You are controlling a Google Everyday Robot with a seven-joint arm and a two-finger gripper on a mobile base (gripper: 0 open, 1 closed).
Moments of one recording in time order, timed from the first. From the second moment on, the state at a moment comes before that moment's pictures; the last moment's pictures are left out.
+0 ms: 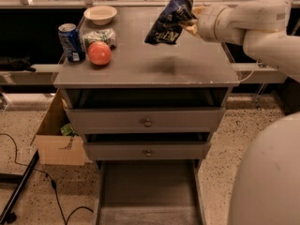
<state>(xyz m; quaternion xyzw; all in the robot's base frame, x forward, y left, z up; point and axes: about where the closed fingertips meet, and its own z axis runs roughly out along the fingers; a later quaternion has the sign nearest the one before) 0.767 -0.118 0.957 -0.51 0.60 -0.07 0.61</state>
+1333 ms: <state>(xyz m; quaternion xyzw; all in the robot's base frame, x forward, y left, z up) 0.745 -0.109 0.922 -0.47 0.63 -0.01 0.62</state>
